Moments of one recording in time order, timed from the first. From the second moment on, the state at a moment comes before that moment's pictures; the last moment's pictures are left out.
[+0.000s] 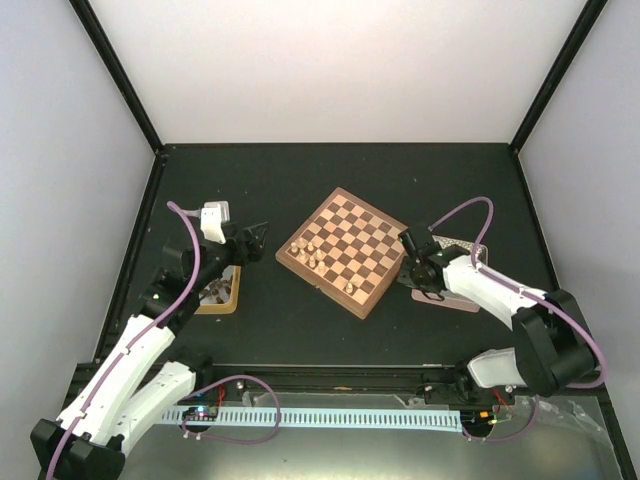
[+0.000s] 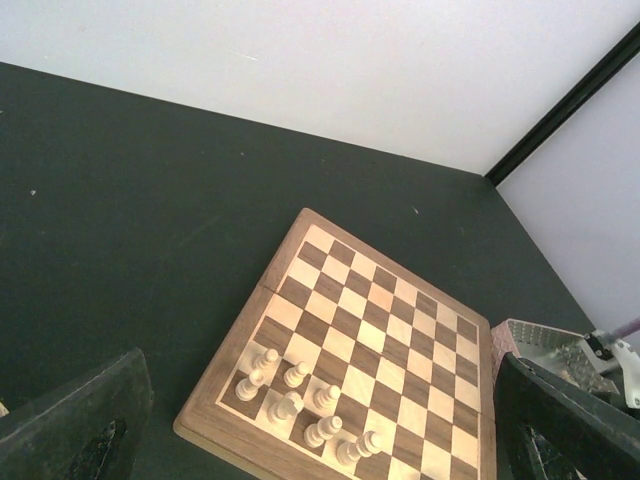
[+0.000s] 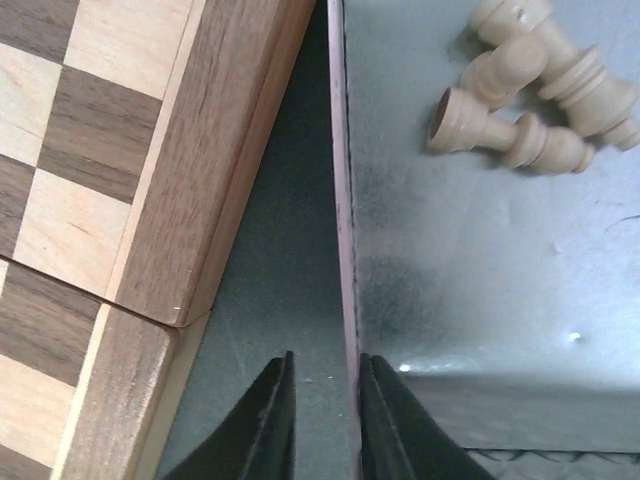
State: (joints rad) left arm -0.35 0.72 0.66 -0.25 0.12 -0.48; right arm 0.48 1.36 0.74 -0.61 0.17 0.74
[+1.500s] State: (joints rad) left arm -0.35 0.71 0.66 -0.26 0.09 -0.46; right arm 0.44 1.11 0.64 -0.74 0.33 0.91
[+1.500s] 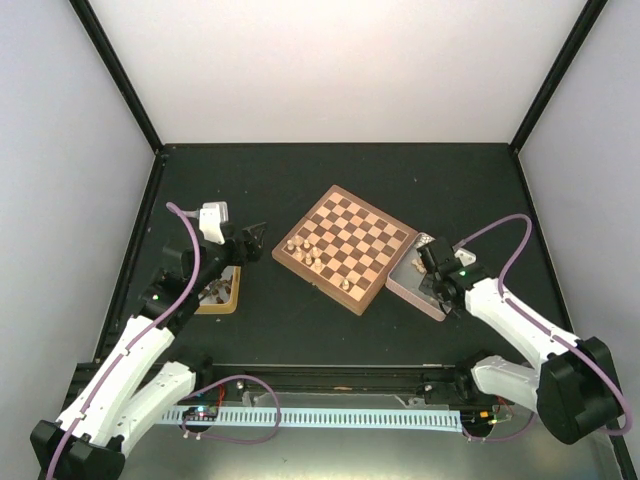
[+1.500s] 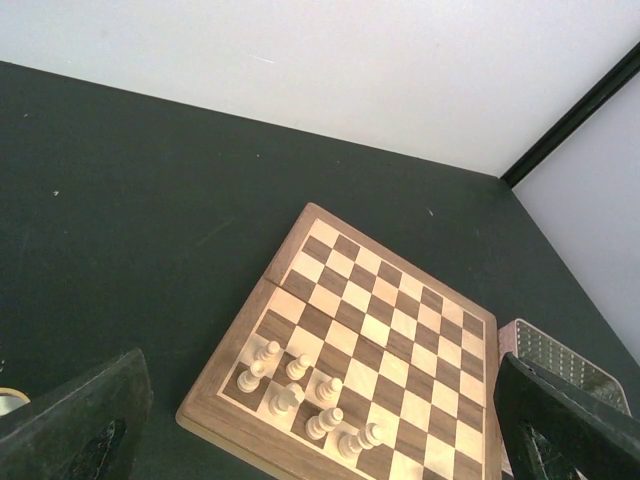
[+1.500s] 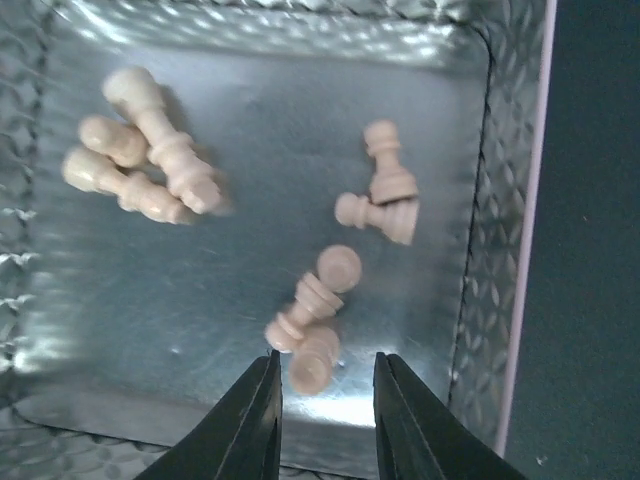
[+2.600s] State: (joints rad) left arm -0.35 0.72 0.66 -0.26 0.09 -0.46; right arm 0.44 1.12 0.74 -0.75 0.29 0.83
